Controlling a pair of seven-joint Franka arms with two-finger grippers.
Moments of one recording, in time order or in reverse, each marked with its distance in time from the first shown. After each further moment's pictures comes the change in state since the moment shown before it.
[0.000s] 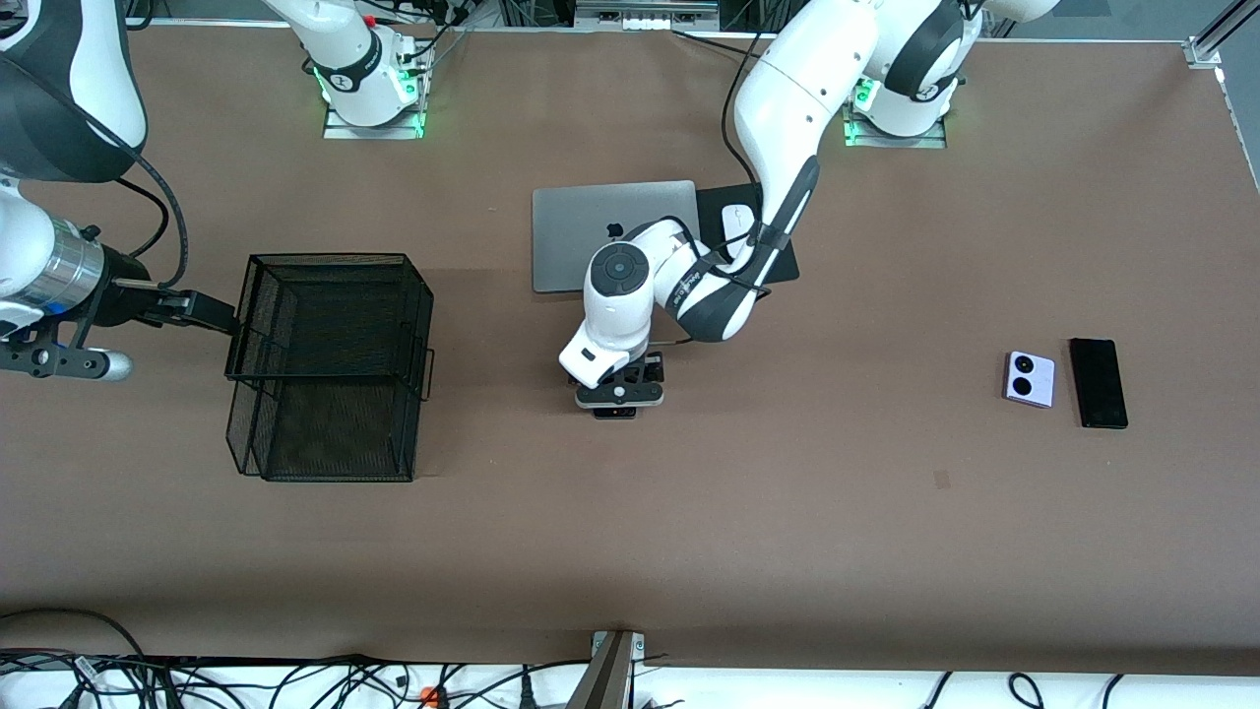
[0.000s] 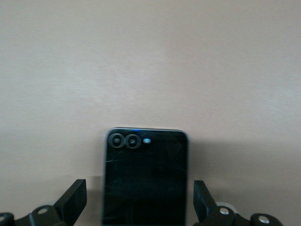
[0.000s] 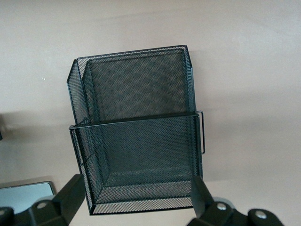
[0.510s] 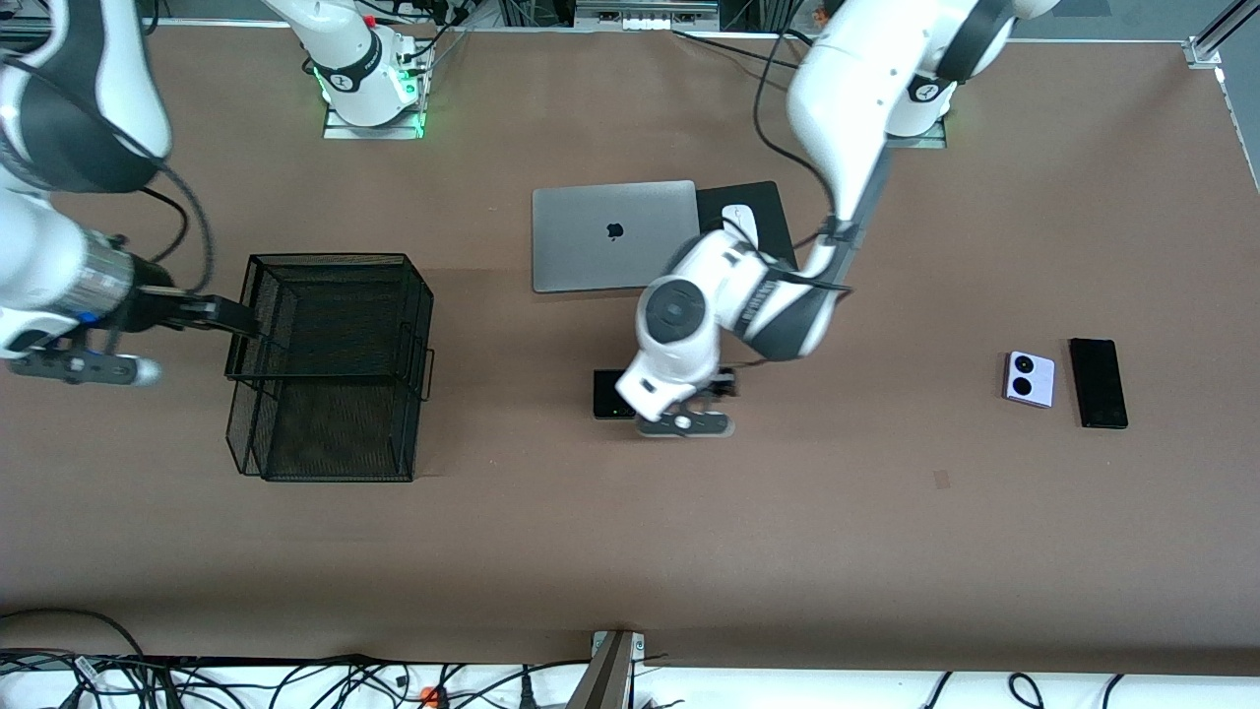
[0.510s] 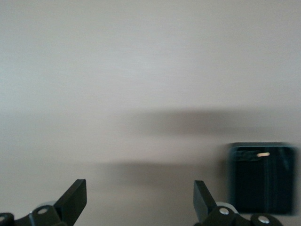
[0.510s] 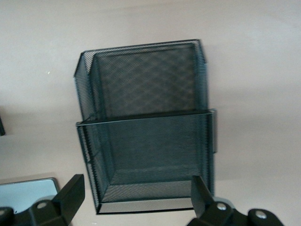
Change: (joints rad) left arm 0.150 -0.148 0.018 -0.046 0.000 -0.306 0.285; right arm 0.054 0.035 0.006 -0.002 0.009 0.005 0.026
